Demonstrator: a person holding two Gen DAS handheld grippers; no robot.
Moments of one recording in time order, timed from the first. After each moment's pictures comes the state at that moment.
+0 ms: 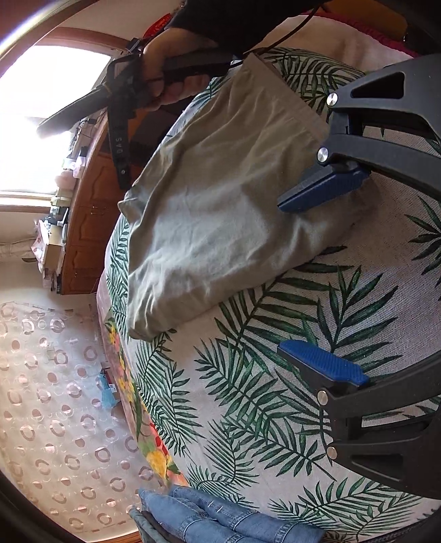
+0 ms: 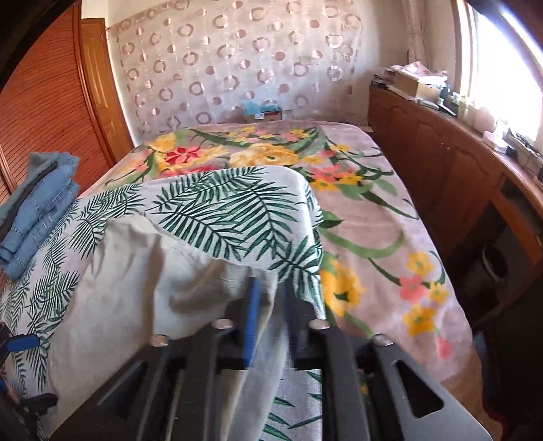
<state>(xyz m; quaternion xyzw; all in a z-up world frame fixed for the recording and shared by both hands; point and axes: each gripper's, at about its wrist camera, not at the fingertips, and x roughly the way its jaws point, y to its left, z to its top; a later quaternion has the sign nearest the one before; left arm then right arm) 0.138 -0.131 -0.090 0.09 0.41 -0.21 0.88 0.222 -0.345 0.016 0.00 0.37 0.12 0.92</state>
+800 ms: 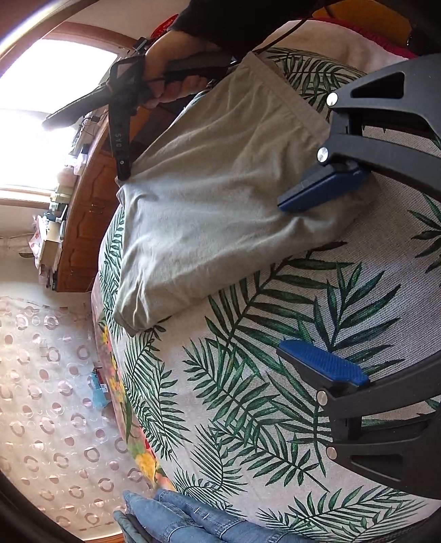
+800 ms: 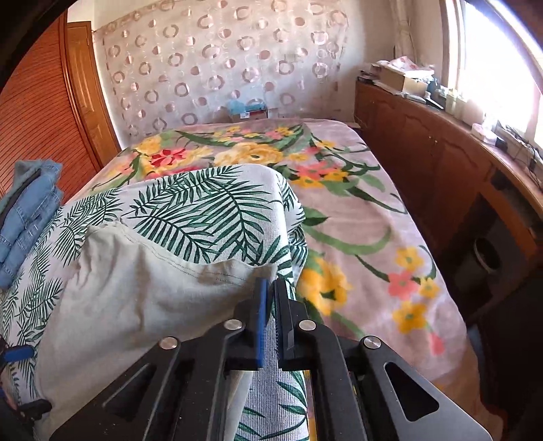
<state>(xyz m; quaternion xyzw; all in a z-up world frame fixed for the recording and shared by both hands) 0.144 -0.126 -0.096 0.07 0.42 -0.21 0.88 0.234 -0.370 0.010 0.00 0.37 0.08 0.92</state>
